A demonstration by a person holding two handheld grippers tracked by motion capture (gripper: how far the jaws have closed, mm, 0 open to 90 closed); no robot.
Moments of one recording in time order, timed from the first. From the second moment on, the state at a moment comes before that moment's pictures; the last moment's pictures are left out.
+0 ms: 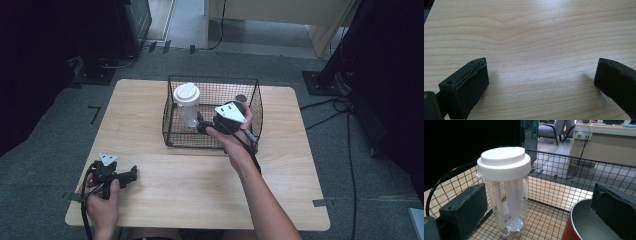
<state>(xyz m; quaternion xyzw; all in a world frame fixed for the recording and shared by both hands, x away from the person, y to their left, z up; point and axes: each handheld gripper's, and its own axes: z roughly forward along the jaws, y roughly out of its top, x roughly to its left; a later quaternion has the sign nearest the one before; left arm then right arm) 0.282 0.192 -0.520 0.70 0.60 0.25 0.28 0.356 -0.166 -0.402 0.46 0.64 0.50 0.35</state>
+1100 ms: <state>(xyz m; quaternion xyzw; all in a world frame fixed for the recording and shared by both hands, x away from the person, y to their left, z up) 0.282 0.192 -0.520 0.70 0.60 0.25 0.28 0.311 -0.211 -0.415 0.47 0.64 0.50 0.35</state>
